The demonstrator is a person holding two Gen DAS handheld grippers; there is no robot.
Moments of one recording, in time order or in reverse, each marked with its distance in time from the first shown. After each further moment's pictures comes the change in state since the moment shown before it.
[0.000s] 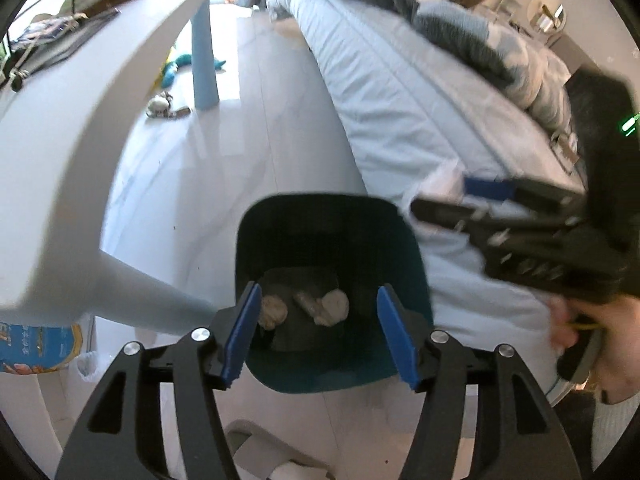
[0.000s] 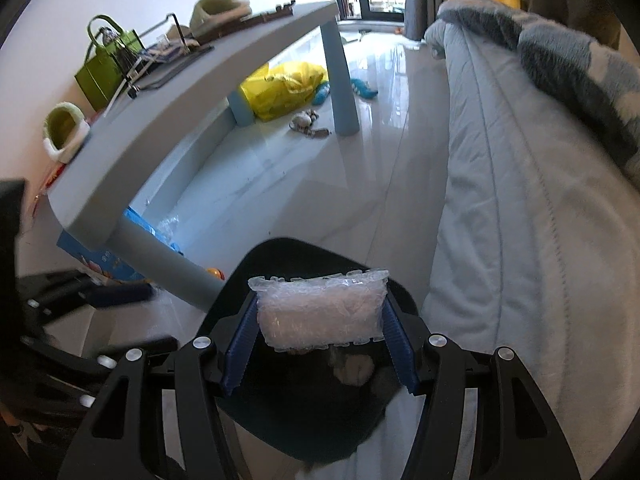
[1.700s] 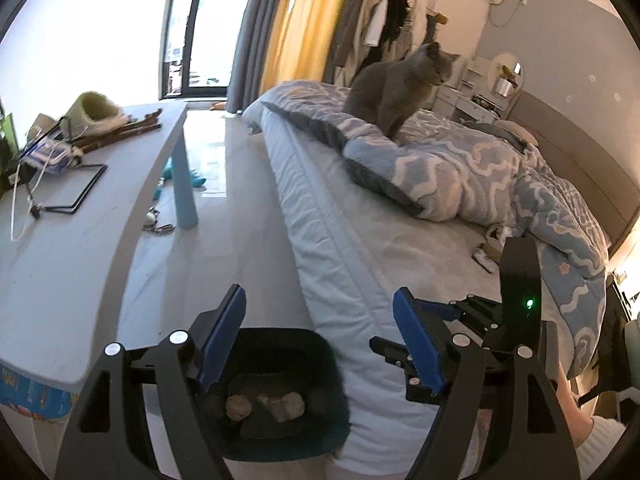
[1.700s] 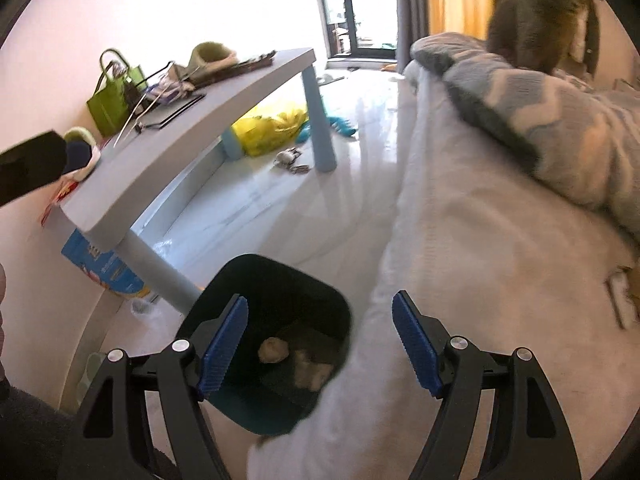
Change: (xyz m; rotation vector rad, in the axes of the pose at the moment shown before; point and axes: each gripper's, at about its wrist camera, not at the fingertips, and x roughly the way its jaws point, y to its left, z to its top) left arm -0.092 -0.101 0.049 0.057 -0.367 -0.040; right arm -0.082 -0.057 -0.022 -0.015 -0.155 -0.035
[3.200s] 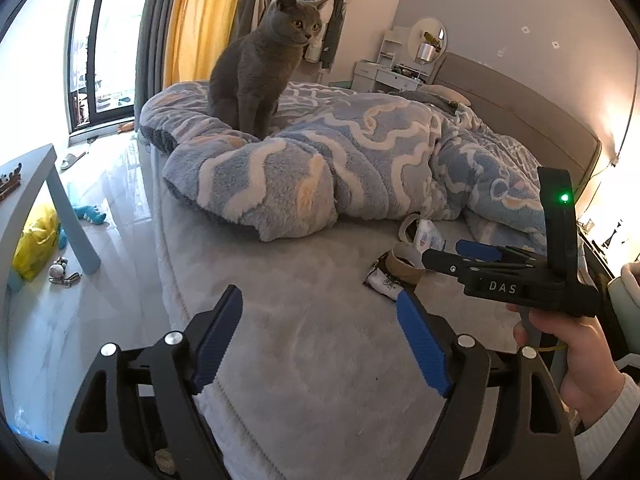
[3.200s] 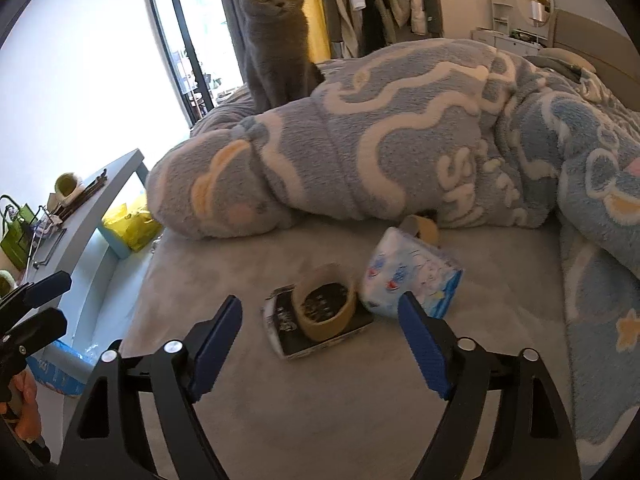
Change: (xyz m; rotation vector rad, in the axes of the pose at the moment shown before) left arm 0.120 -0.169 0.026 0.184 0.025 -0.201; right arm -0.113 -0.241 -0.027 0.361 -0.169 -0.285
